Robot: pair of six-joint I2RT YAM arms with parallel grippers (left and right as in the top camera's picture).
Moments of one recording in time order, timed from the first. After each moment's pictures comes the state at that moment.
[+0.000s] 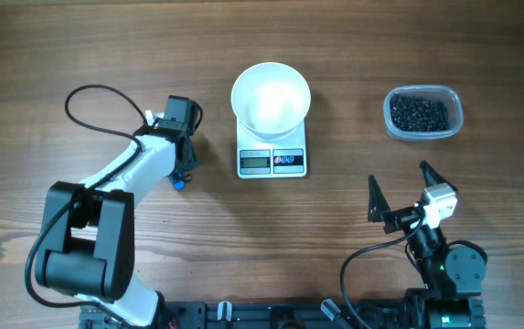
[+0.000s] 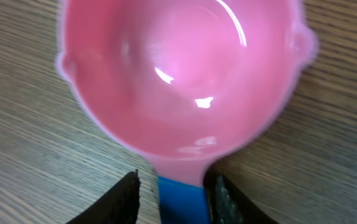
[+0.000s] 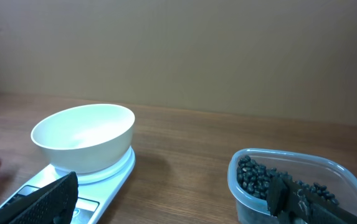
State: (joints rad) left arm -0.20 1.77 0.96 -0.57 -0.37 -0.49; right arm 0.01 0.01 0.01 0.02 -0.26 0.01
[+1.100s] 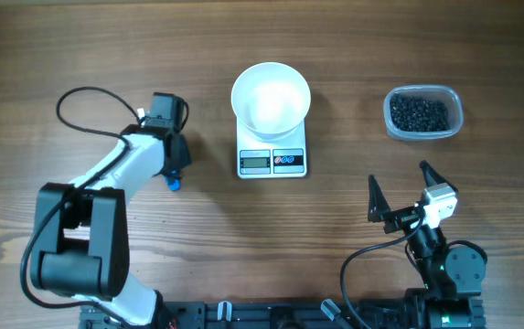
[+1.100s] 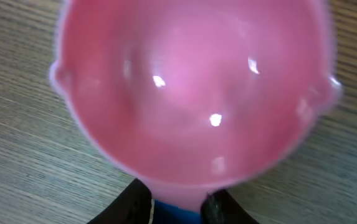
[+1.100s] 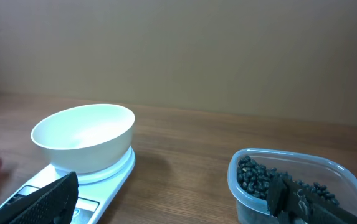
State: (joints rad) left arm -0.13 1.77 0.96 -0.53 -0.25 -0.42; right arm 0.01 0.01 0.01 0.02 -0.26 0.01
